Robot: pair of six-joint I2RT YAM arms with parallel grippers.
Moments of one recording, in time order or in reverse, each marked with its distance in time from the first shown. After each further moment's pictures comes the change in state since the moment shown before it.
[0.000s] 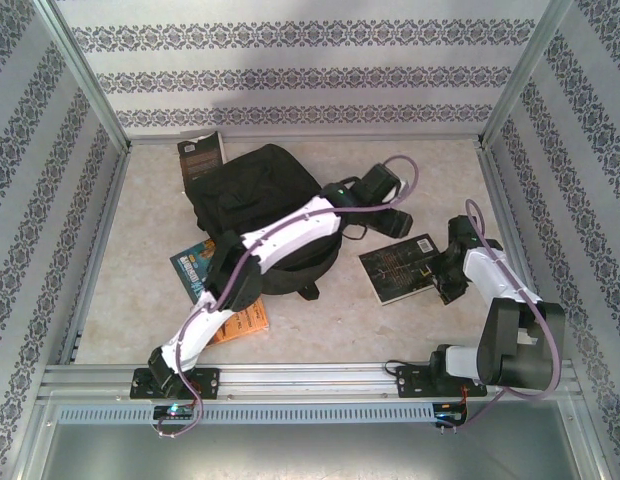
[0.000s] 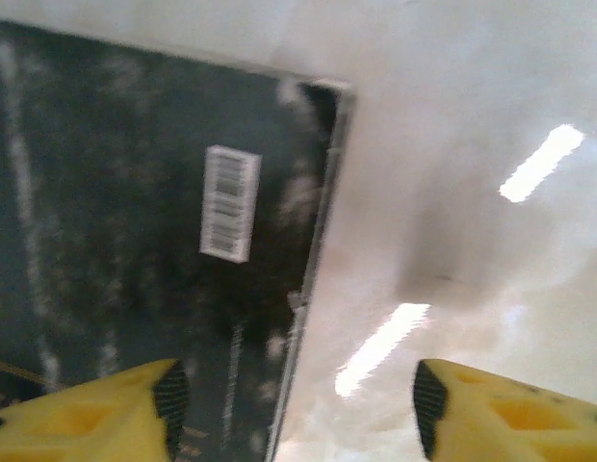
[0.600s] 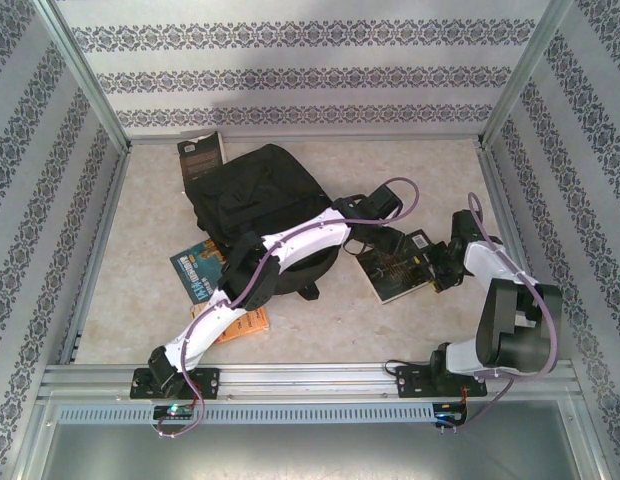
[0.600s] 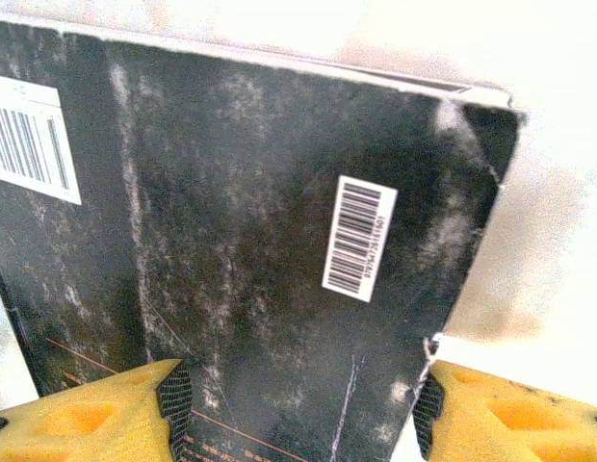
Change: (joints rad) left arm -0.007 0.116 -0.017 -0.023 -0.037 -0.057; right arm -0.042 0.114 0.030 0.158 -0.169 -0.050
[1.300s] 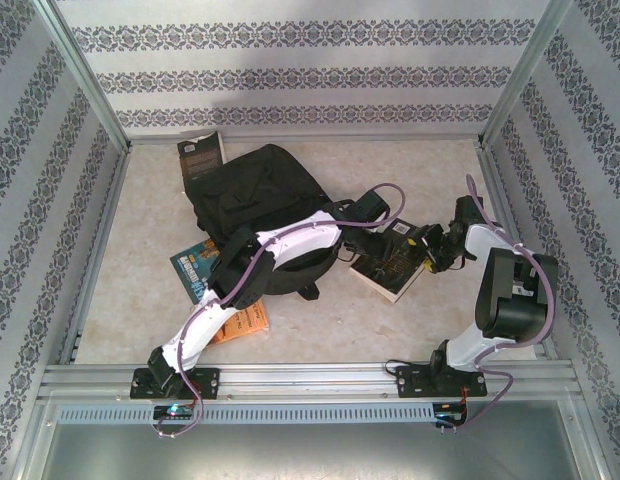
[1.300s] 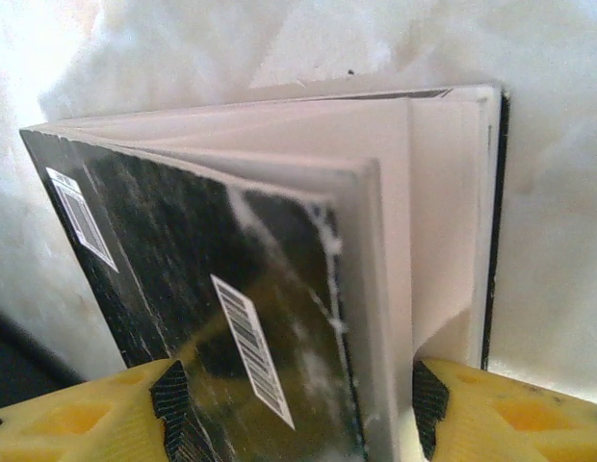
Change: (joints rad) left arm 0.027 -0.093 -0.230 0.095 0.098 -0.079; right arm -0.028 0.168 0.115 0.101 -0.172 -0.134
